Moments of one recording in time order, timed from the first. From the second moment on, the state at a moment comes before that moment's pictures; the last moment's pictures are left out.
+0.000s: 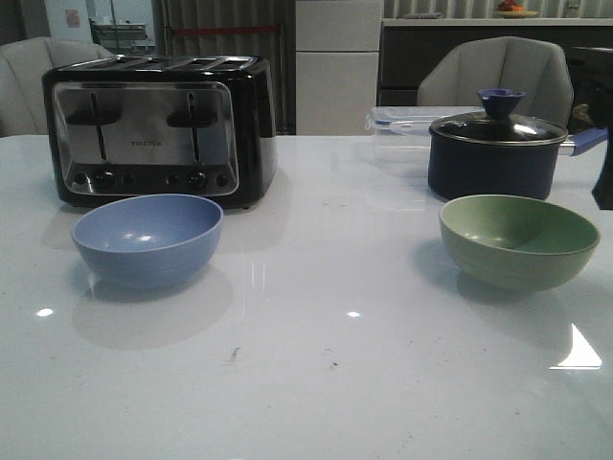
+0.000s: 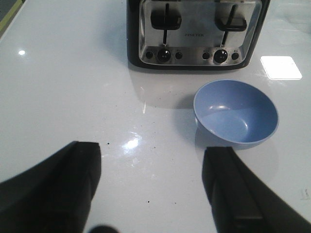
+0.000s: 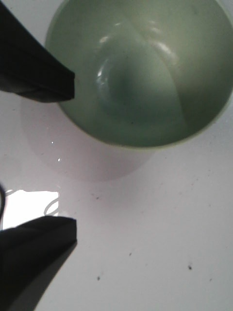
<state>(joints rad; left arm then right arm) -0.09 0.59 -0.61 -0.01 0.59 -0.01 -0.01 1.54 -1.01 0.10 0.64 0.05</state>
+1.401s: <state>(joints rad) -0.09 0.59 -0.61 -0.01 0.59 -0.01 0.22 1.74 -1.28 0.16 0.73 -0.04</state>
